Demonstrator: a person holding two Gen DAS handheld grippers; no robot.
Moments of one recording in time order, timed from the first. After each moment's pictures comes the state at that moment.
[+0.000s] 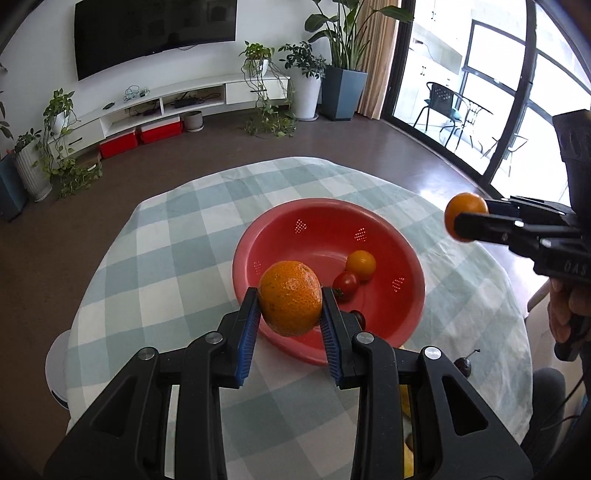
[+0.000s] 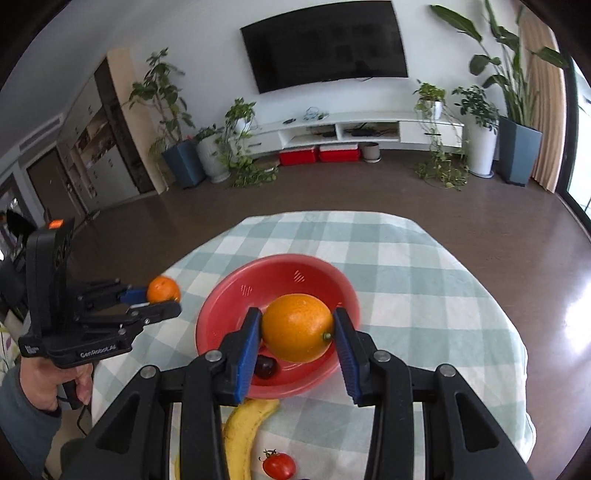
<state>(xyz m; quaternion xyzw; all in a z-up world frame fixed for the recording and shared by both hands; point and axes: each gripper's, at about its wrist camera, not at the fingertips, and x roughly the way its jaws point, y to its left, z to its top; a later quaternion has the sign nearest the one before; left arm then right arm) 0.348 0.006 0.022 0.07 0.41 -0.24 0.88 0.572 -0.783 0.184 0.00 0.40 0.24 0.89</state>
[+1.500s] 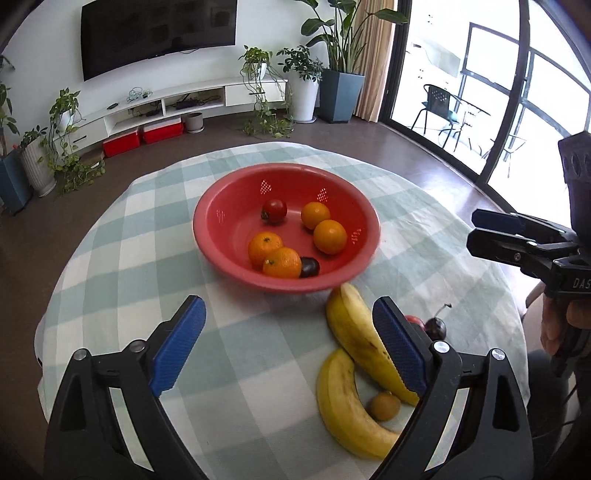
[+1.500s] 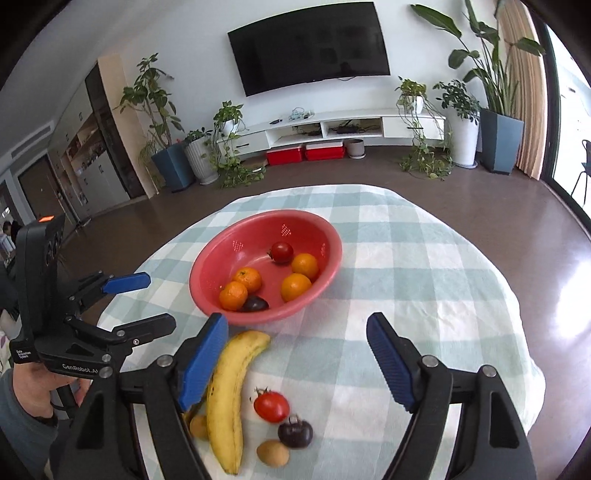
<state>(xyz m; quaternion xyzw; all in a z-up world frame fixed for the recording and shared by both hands) 0.254 -0.005 -0.009 0.05 0.39 -0.23 0.89 0.472 -0.841 0.156 0.07 0.38 0.20 0.90</state>
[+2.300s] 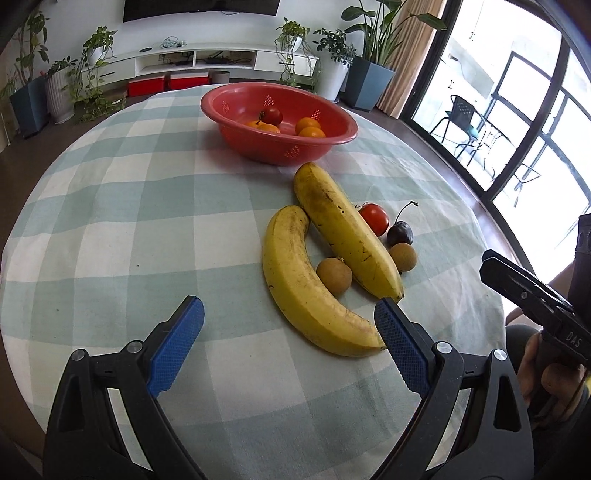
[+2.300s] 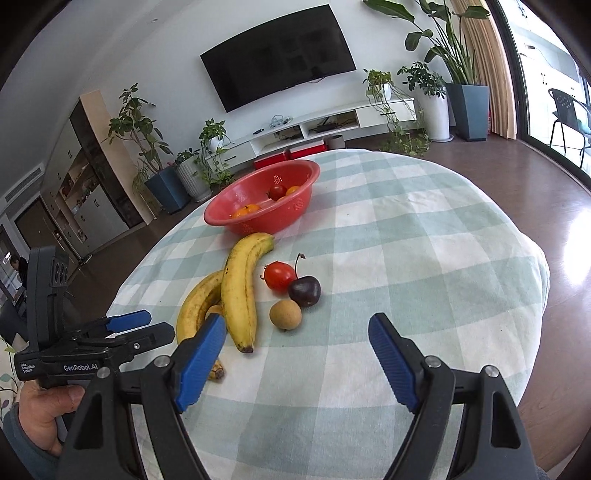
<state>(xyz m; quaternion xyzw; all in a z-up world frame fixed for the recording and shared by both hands) 0.147 -0.003 -0.068 -0.03 0.45 -0.19 0.87 0.366 -0.858 0.105 0.13 0.37 0.18 0.90</state>
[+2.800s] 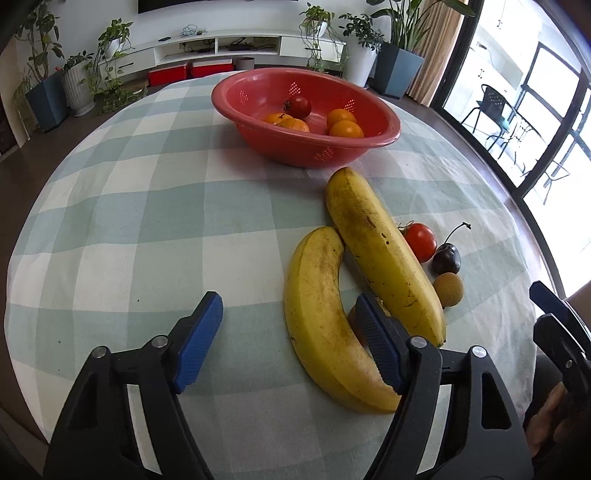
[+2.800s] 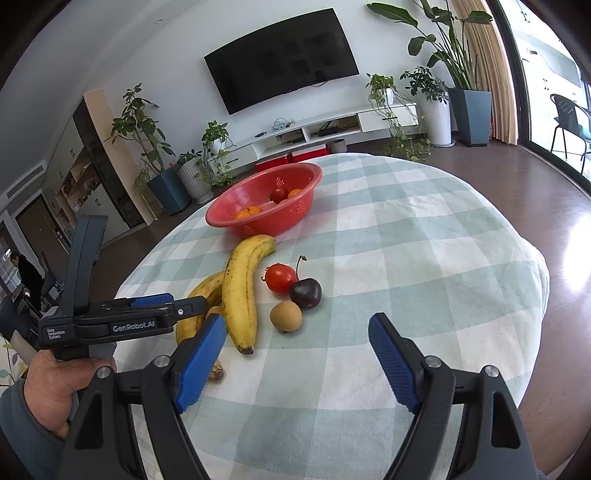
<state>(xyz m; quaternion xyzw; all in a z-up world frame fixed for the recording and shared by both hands) 0.202 -0.016 -0.080 0.00 0.48 -0.13 0.86 0.363 -0.858 0.106 0.13 0.36 0.18 0.91</state>
